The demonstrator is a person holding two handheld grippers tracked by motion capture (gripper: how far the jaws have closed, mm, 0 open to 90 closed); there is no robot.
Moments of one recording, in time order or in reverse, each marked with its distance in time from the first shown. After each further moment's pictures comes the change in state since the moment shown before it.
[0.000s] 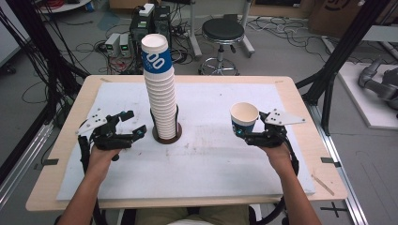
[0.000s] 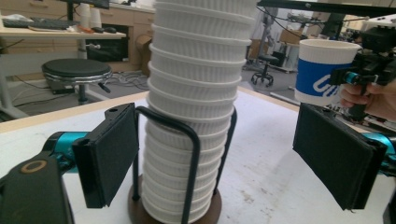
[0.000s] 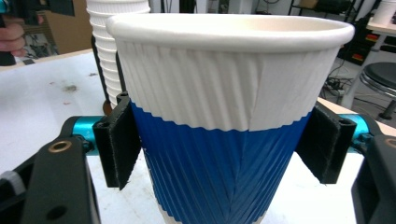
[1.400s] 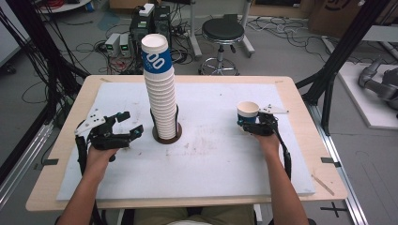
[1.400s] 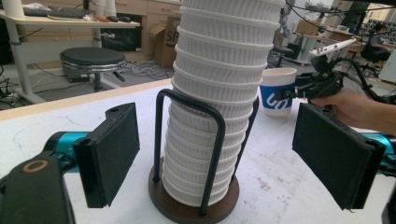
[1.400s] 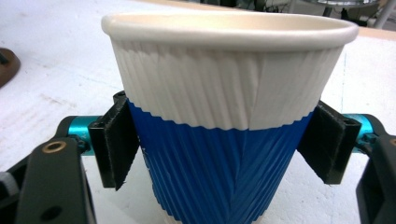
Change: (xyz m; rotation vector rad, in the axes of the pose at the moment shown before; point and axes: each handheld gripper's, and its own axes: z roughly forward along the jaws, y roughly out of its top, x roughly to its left) left arm 0.006 -0.004 -0.004 0.048 0.047 -0.007; right arm -0.071 -0.066 0.062 0.176 -0.254 0.212
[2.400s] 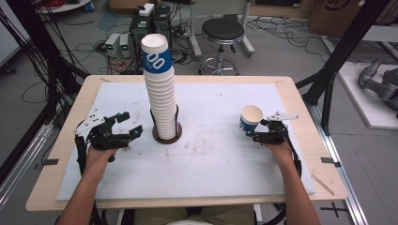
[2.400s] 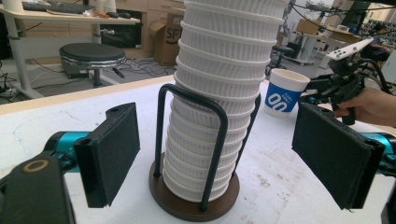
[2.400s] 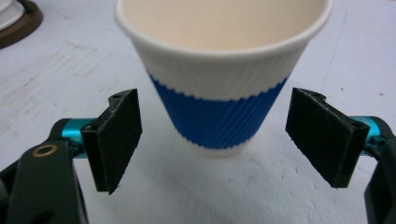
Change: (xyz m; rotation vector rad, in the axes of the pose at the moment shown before) left arm 0.002 -0.002 -0.001 0.006 -0.007 -0.018; right arm -0.005 -0.012 -0.041 0.124 0.039 -0.034
